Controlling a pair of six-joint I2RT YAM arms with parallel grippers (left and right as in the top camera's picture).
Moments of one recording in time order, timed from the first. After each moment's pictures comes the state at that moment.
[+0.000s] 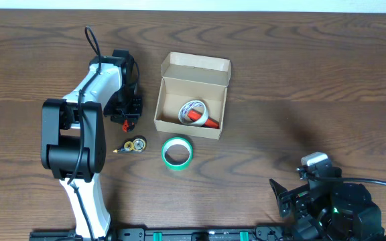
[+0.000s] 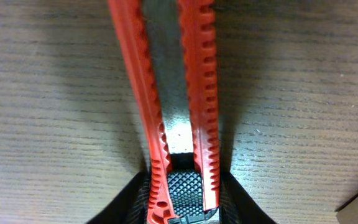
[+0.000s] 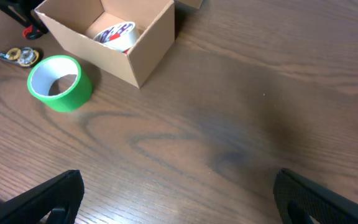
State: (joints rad) left arm -0.11 2.12 1.47 -0.99 0.09 -0.07; right arm 0.45 0.39 0.88 -1.19 0.07 0.08
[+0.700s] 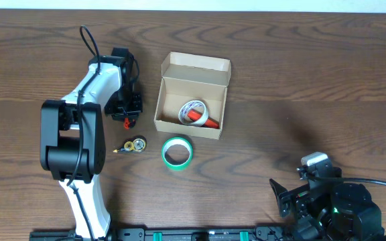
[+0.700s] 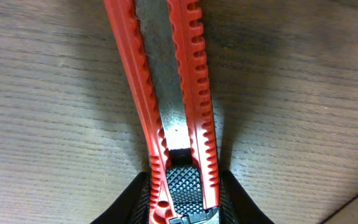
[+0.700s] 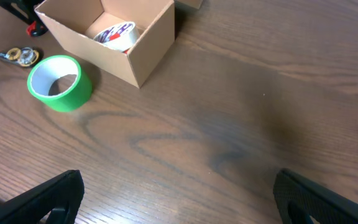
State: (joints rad) left arm -0.11 2.10 1.47 -0.96 0.08 -0.16; right arm 0.45 0.39 0.88 -1.19 0.07 0.08
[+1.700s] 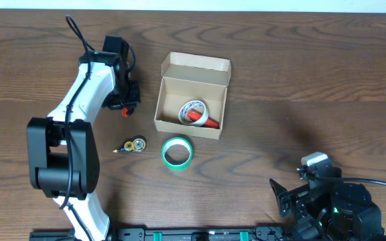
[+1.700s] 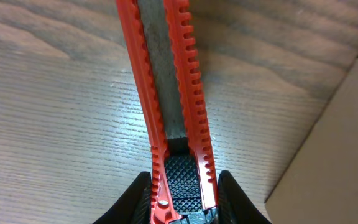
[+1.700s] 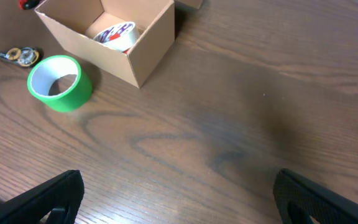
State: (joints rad) left arm -0.11 1.95 1.47 -0.91 0.08 -0.19; right arm 0.45 0.39 0.88 -1.19 0.07 0.08
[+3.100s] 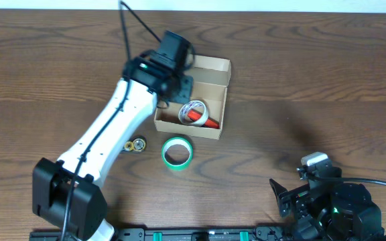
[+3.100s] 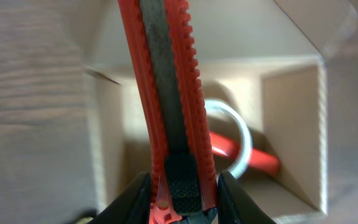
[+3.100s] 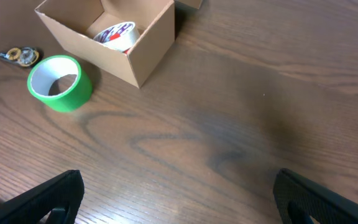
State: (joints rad) left arm -0.50 1.75 1.56 -0.87 0.07 -0.21; right arm 0.45 0.39 0.88 -1.19 0.07 0.08
